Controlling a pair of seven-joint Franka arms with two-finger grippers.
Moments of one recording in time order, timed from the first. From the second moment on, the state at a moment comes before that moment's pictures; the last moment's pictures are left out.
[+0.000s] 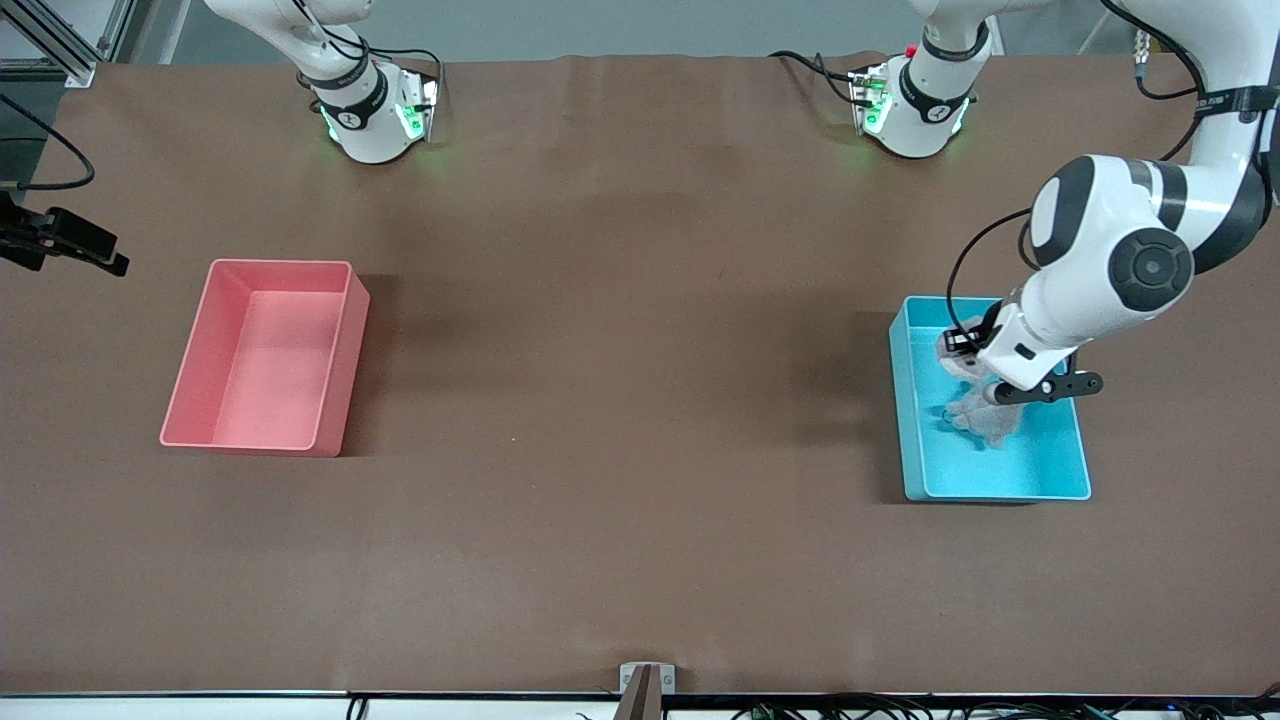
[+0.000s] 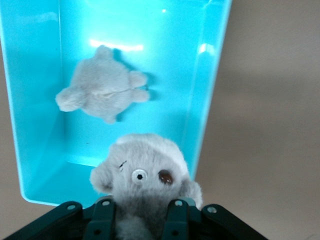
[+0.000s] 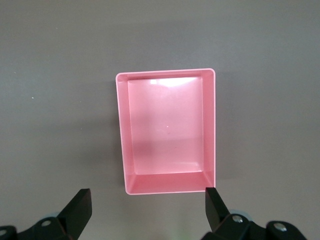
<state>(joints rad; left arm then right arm) 0.20 0.19 -0.33 -2.00 0.08 2.00 -0.24 -0.02 -0.04 -0.10 -1.65 0.00 1.56 -0.05</state>
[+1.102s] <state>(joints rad) 0.28 0.35 -0.33 -2.10 0.08 2.19 -0.08 -0.02 -0.08 -0.10 -1.69 0.00 1.56 -0.08</state>
